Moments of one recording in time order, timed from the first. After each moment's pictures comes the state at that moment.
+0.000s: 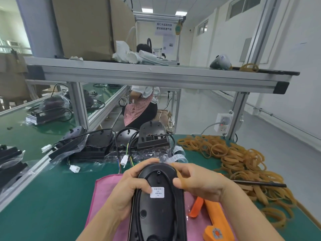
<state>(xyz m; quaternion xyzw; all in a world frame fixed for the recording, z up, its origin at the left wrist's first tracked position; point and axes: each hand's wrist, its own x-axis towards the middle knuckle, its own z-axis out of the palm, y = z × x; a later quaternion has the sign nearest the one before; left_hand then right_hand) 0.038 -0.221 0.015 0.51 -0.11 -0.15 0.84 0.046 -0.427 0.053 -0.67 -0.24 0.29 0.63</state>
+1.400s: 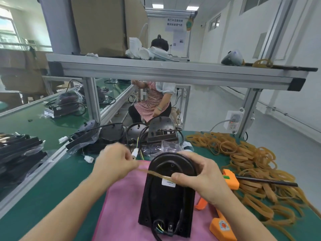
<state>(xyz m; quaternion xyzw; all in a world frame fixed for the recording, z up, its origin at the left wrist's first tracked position) 0.040 -0.168 0.062 0.96 0.01 0.12 0.27 0.015 -0.411 0.046 -0.79 -0.19 -0.05 0.58</state>
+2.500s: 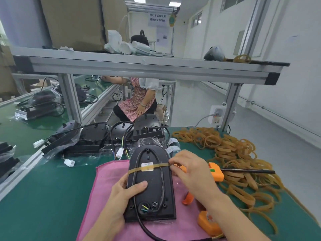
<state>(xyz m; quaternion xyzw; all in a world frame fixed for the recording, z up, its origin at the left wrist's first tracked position) 0.018 -0.216 -0.034 0.54 0.00 -0.09 0.84 0.029 -0.421 0.023 -0.90 -0.22 -0.24 0.30</state>
